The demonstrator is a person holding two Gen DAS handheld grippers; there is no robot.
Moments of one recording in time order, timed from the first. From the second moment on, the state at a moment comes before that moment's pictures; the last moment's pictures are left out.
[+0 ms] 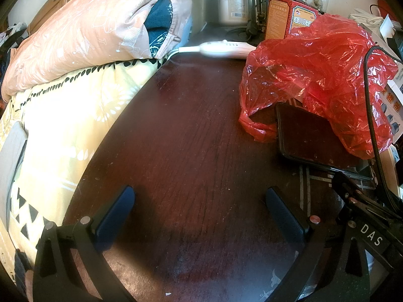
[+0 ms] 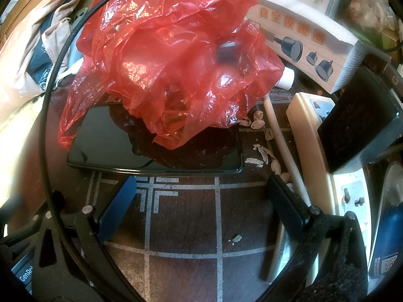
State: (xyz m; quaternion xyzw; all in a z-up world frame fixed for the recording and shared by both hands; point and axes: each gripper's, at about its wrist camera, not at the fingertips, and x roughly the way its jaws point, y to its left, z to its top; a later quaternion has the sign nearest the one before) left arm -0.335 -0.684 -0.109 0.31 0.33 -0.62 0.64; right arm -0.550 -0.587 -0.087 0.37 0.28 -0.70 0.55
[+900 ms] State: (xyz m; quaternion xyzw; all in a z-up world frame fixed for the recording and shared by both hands) left arm -0.335 -0.684 -0.109 0.31 0.33 -0.62 0.64; right arm -0.551 -0.587 -0.087 0.37 0.28 -0.70 0.54
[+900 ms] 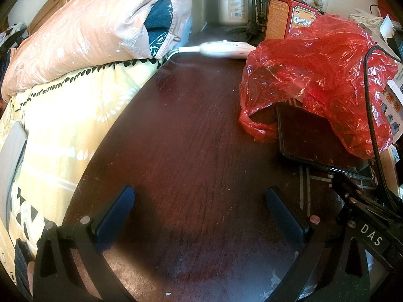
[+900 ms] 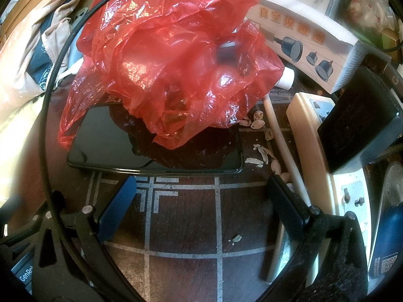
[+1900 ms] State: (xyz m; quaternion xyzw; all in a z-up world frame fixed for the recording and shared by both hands) left arm -0.336 -0.684 -0.110 0.31 0.33 -0.62 0.64; right arm -0.548 -0.591 -0.088 0.37 0.28 -0.70 0.54
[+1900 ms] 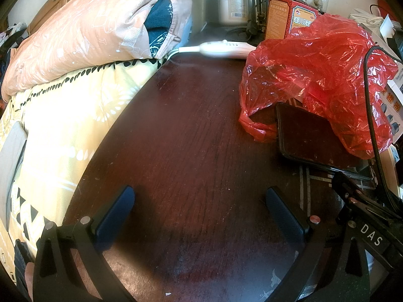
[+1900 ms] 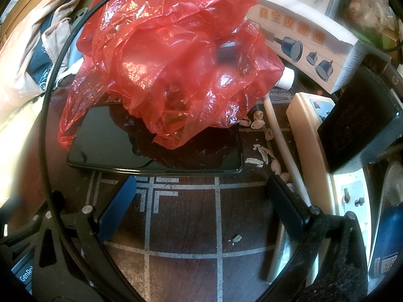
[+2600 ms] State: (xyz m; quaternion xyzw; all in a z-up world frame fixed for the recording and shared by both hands) left arm -0.336 -0.684 -0.110 0.31 0.33 -0.61 0.64; right arm -0.547 -0.592 -0.089 0.37 0.29 -0.70 0.54
